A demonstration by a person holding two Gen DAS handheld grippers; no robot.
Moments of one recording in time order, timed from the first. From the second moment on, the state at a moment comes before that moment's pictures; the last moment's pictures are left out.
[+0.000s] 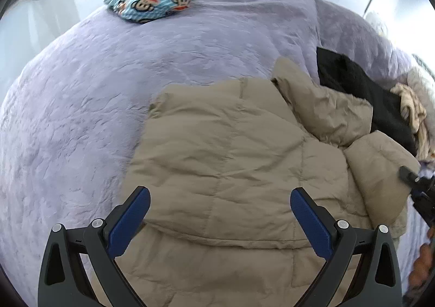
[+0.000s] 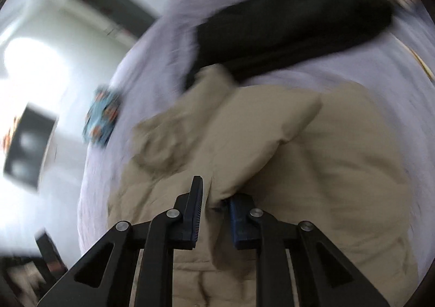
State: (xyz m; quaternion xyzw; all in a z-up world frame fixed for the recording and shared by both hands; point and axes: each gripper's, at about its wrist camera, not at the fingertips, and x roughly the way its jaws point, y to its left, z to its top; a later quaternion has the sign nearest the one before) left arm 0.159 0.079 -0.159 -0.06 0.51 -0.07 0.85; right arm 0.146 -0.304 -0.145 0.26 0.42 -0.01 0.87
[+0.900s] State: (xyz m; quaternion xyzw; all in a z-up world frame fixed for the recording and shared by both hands) left arm 0.163 -0.003 -0.201 -0.08 0.62 -0.23 0.75; right arm 0.028 -0.425 -0.193 0.40 0.48 -0.06 0.78
